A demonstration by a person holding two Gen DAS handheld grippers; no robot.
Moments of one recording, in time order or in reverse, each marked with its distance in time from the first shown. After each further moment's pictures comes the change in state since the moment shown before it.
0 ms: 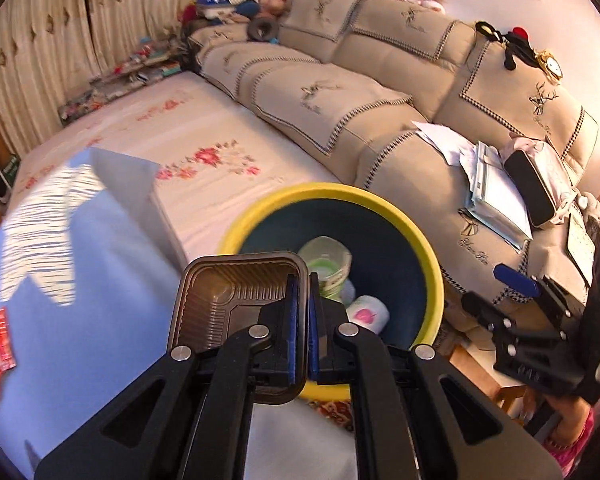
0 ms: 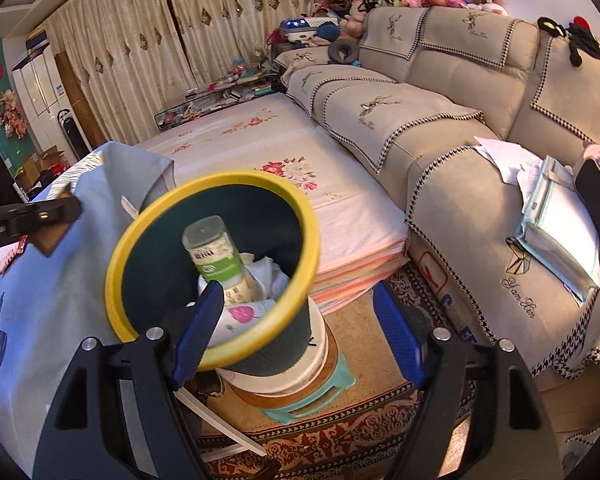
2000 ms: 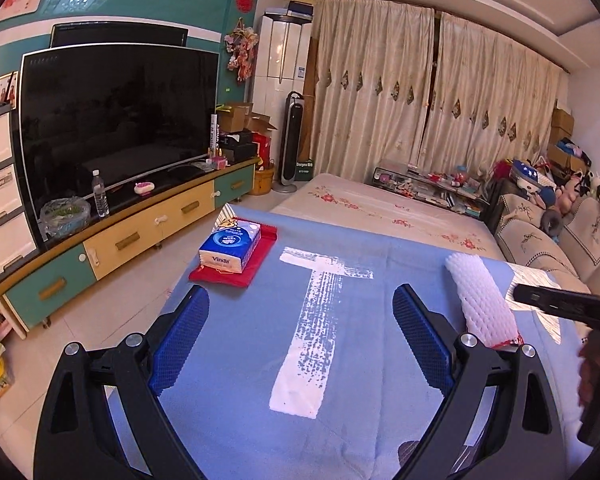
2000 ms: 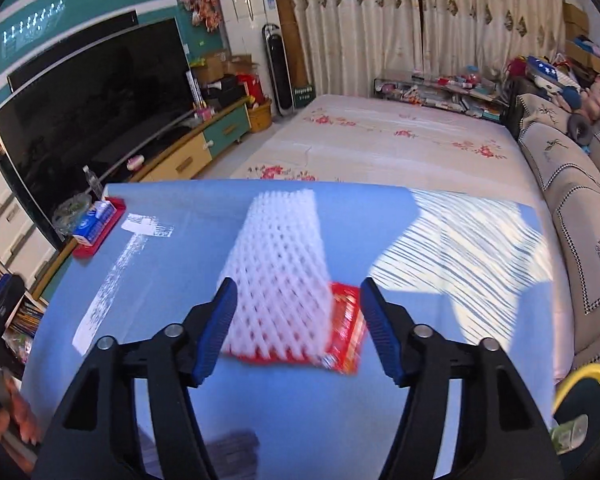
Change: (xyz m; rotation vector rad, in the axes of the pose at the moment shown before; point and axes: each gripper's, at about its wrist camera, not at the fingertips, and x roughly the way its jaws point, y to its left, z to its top) left arm -0.279 0.346 -0.301 -0.736 -0.513 0.807; right arm 0.063 0.476 0.050 -0.569 0.149 0.481
